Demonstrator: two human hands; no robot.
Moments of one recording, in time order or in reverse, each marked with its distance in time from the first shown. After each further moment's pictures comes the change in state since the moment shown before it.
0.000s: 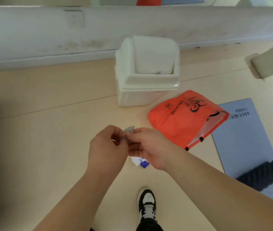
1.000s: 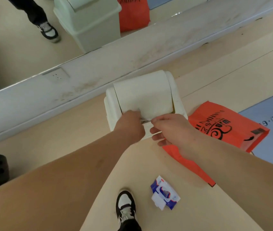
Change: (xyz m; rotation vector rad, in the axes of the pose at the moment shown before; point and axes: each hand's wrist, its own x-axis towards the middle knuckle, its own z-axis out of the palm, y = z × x) left_hand 0.277 0.158 0.157 0.915 -0.328 0.318; right_hand 0.105 -0.201 -0.149 -0.058 0.298 -0.132
